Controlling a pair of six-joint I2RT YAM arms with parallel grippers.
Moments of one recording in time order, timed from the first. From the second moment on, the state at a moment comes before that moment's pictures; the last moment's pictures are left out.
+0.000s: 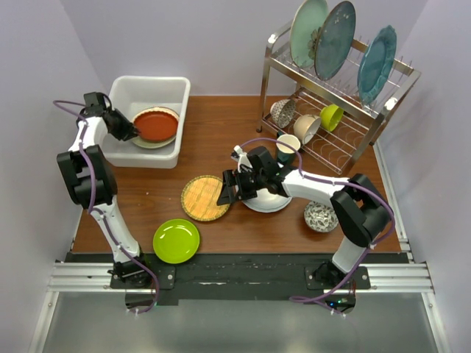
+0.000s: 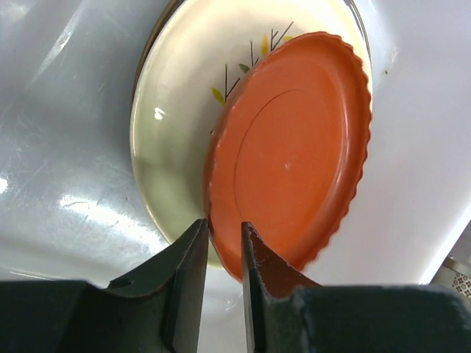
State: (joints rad) left arm 0.31 2.08 1.70 -0.54 0.31 -0.58; right arm 0.72 1.72 1.01 -0.08 -0.52 0.53
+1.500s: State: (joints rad) left arm 0.23 1.44 1.30 -0.43 0.61 -0.46; right arm 0.73 1.79 1.05 -0.14 -0.52 0.54
